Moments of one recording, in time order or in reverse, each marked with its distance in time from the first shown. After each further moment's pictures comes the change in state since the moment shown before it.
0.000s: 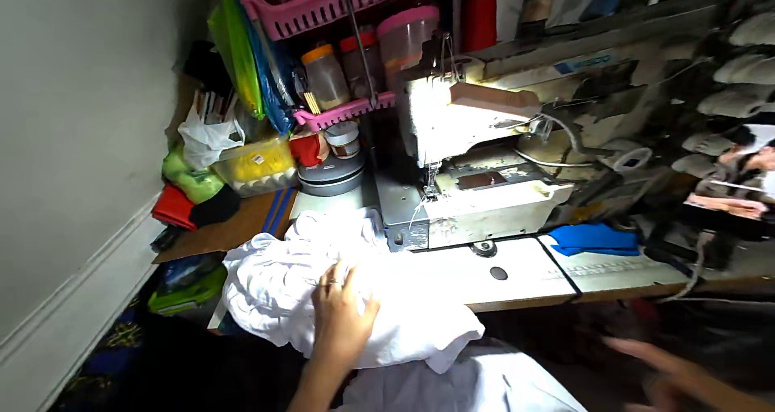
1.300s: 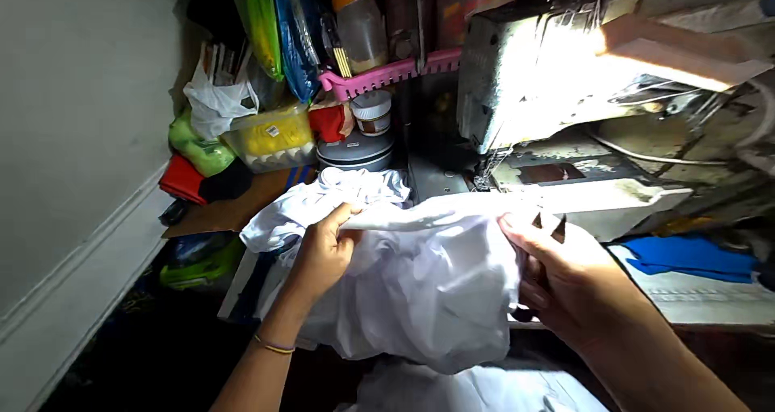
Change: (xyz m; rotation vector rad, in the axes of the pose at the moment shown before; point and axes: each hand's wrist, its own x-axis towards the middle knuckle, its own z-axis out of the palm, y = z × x) left_hand 0.078 -0.035 -0.067 -0.437 -0.111 0.169; right_hand 0.188 -0.133 0.043 1.228 0.272 0.010
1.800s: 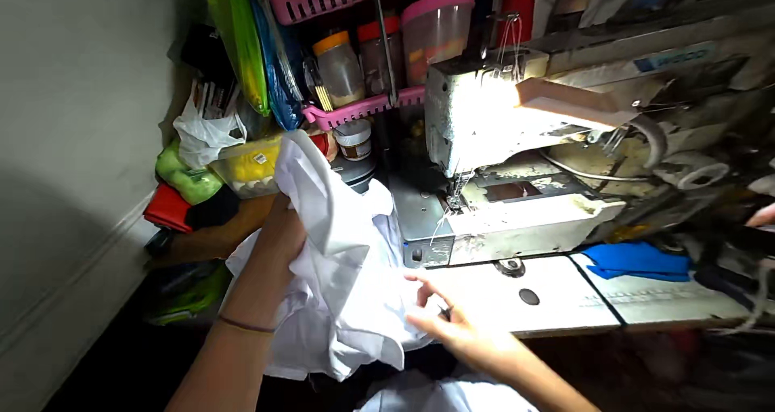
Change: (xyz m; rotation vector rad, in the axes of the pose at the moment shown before) left_hand 0.043 -0.014 -0.033 -0.192 0.277 0.152; right_hand 0.006 0.078 -0.017 -0.771 -0.313 -0.161
